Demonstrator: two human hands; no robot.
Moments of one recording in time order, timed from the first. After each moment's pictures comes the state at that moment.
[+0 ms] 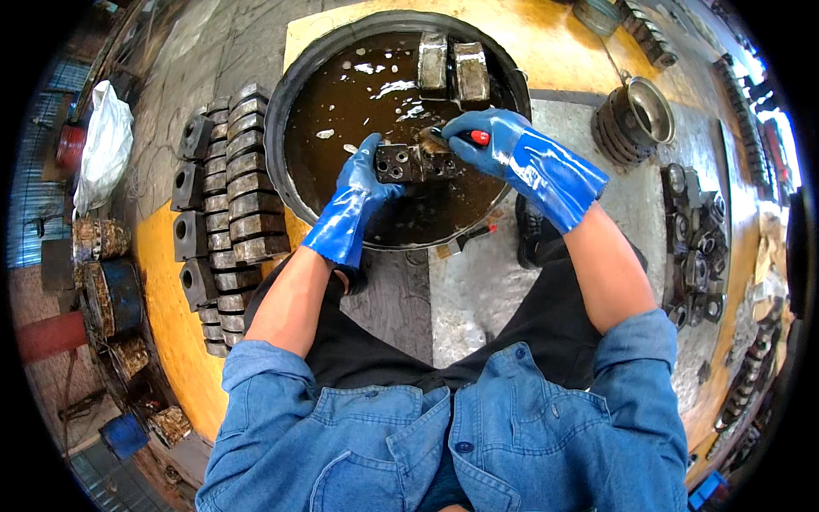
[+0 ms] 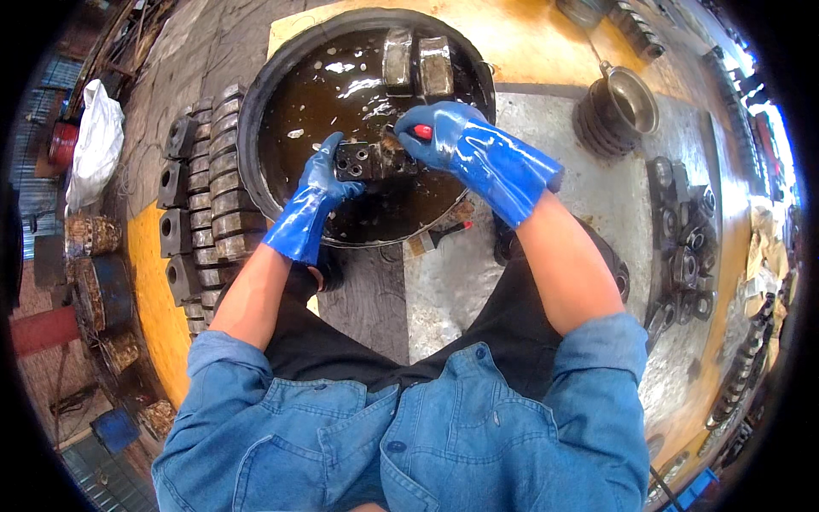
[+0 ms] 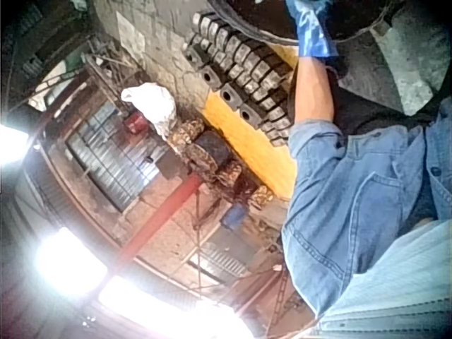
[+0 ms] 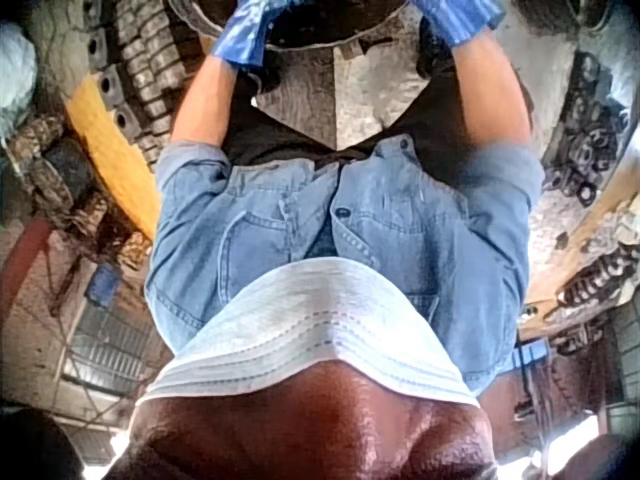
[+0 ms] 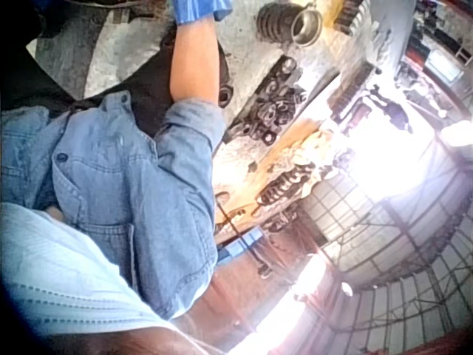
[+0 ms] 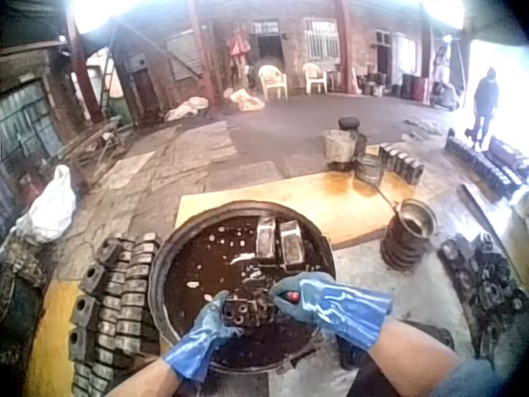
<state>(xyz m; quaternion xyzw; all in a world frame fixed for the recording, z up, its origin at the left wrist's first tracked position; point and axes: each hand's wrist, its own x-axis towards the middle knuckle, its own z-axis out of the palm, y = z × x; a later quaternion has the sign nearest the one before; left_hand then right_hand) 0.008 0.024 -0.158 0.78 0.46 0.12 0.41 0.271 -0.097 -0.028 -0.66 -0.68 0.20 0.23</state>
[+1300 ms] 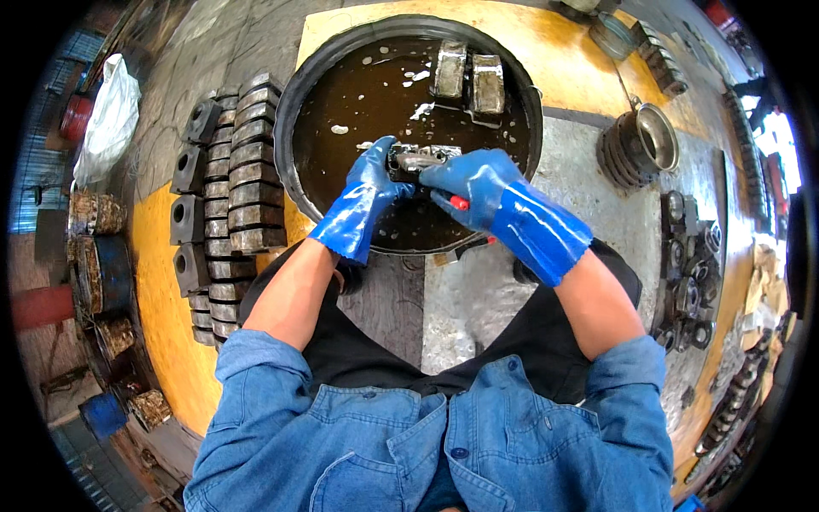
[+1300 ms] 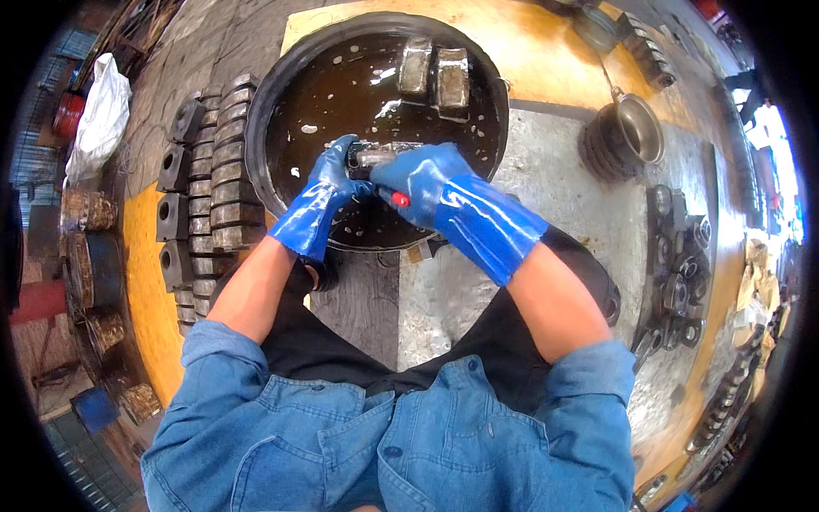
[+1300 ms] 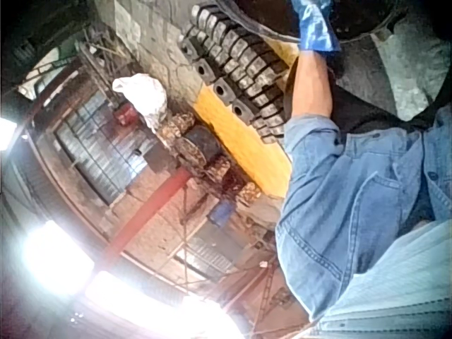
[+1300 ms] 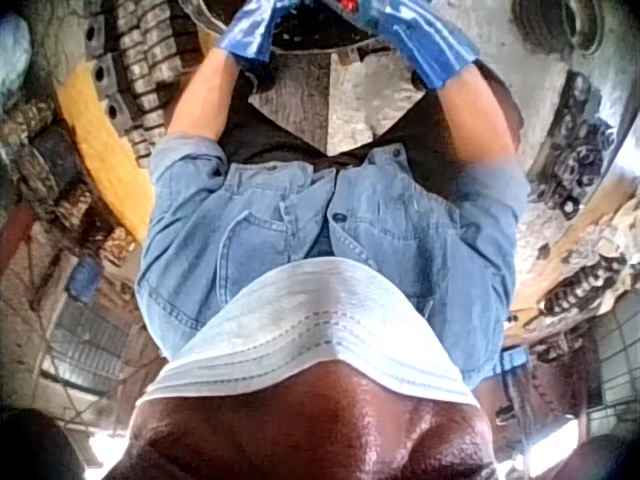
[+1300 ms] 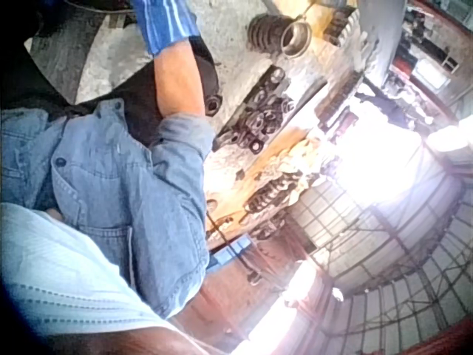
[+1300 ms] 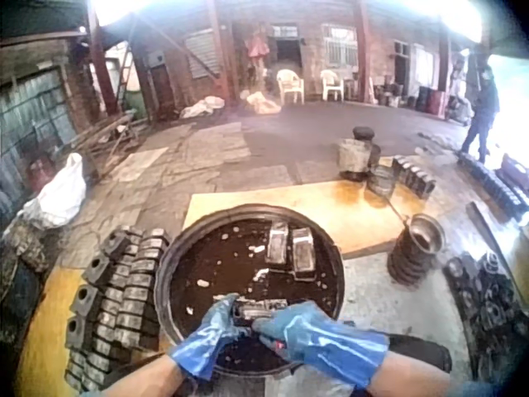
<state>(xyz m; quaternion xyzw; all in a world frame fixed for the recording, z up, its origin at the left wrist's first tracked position) 0.012 0.025 -0.147 0.80 0.46 0.13 0.37 0.218 -0.108 -0.006 -0.59 -0.79 0.18 0.06</state>
